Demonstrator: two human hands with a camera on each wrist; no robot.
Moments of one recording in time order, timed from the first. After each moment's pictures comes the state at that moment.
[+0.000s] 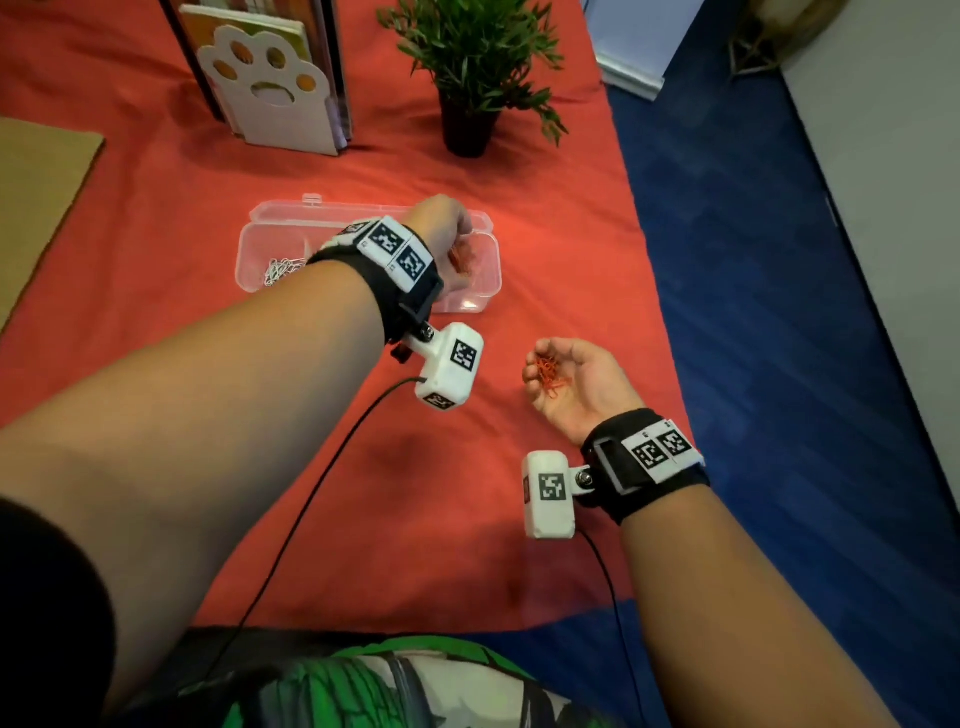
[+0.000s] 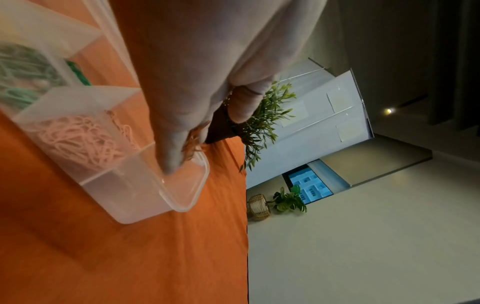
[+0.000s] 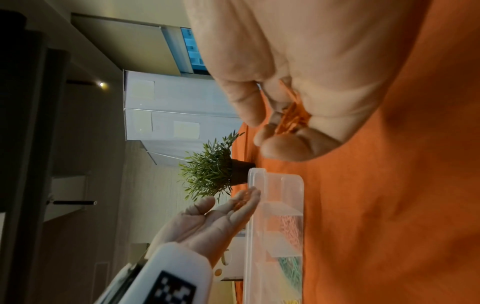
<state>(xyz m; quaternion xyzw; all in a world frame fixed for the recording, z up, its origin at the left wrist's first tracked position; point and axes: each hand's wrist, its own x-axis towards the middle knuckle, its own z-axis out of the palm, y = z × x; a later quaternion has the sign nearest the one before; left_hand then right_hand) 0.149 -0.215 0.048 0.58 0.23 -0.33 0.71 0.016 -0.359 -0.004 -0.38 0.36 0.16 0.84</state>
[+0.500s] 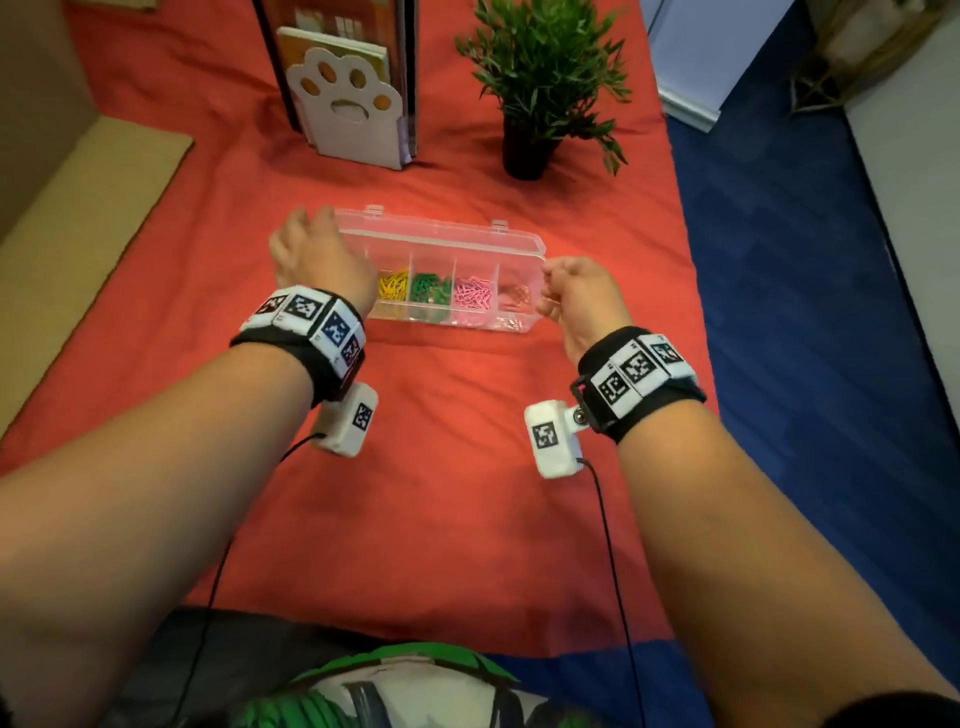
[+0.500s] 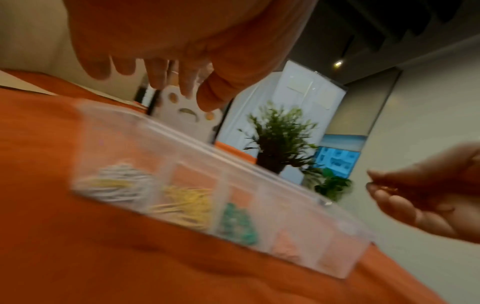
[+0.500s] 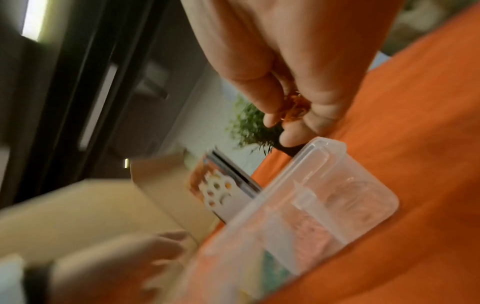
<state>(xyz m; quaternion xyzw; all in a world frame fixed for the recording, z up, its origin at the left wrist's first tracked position) 0.137 -0.090 0.010 0.94 0.20 0.04 0.28 0.109 -0.312 0.023 -0.70 0.25 0.05 0.66</state>
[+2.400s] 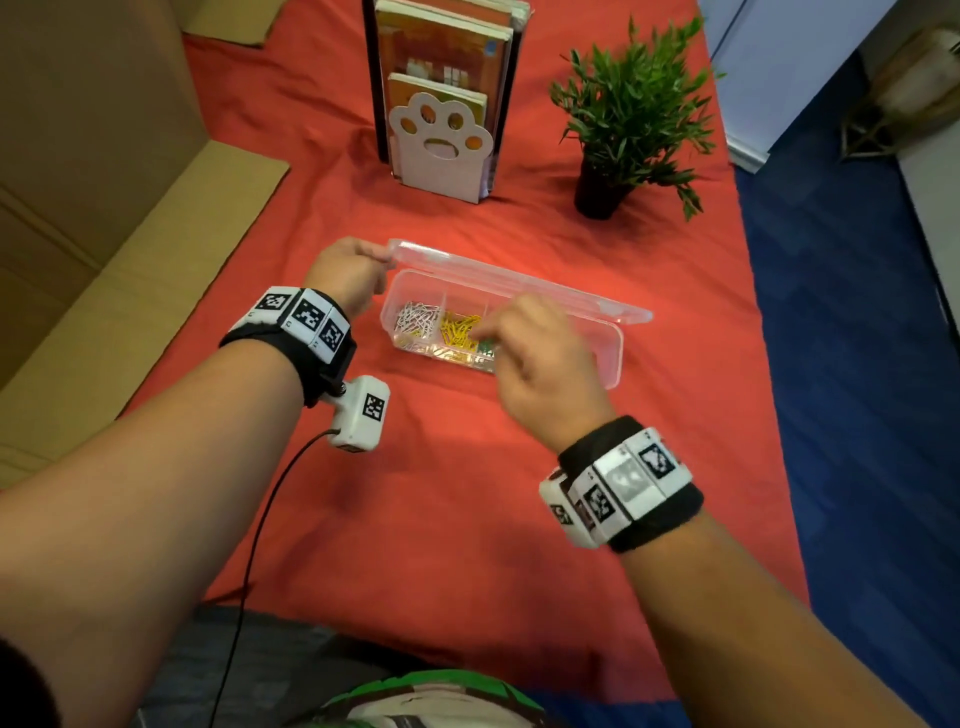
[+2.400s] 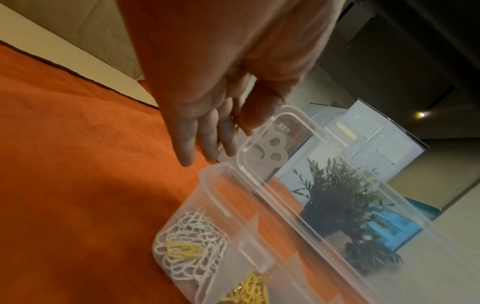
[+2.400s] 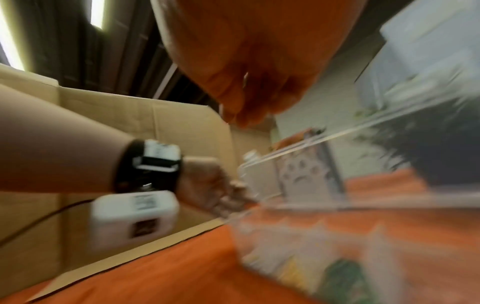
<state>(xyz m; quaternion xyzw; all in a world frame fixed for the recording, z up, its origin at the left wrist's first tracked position) 0.158 -0.002 0.014 0.76 0.23 -0.09 0.61 0.060 -0.211 0.055 -0.90 -0.25 -0.13 0.34</state>
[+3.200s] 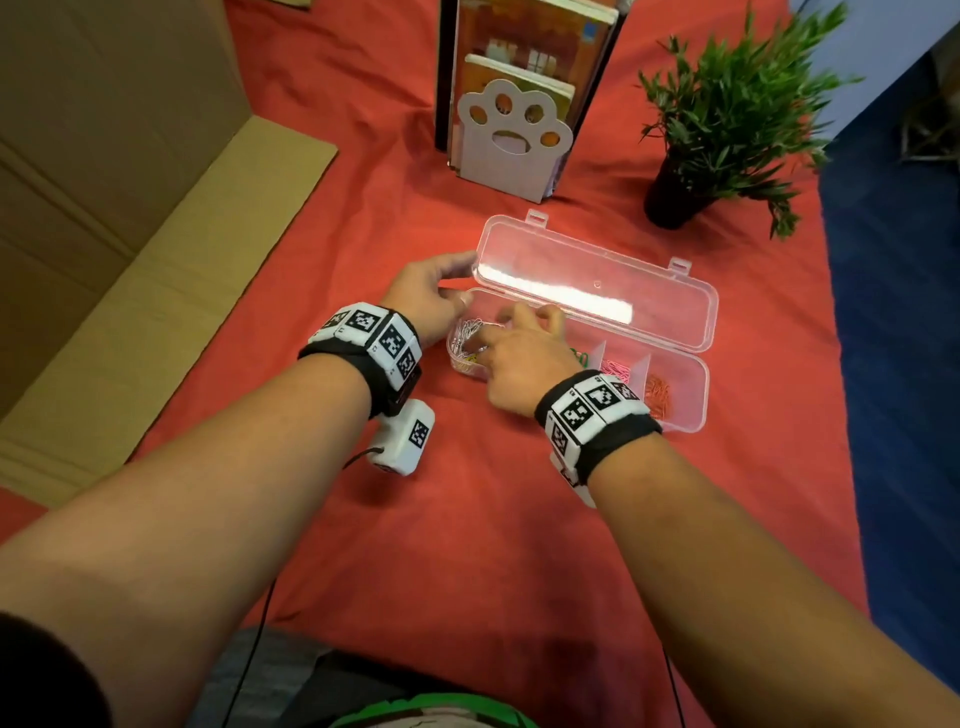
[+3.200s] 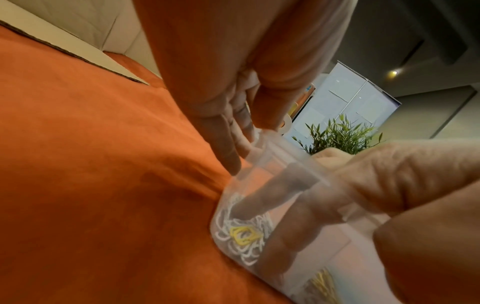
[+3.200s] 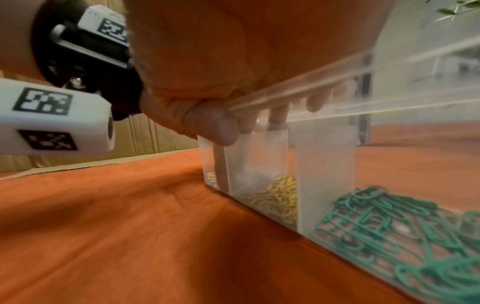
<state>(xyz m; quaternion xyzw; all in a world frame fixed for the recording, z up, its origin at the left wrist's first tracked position) 0.169 -0.002 -0.017 0.79 0.07 -0.12 0.59 0.137 -0.141 -0.007 -0.94 -0.27 0.18 0.00</state>
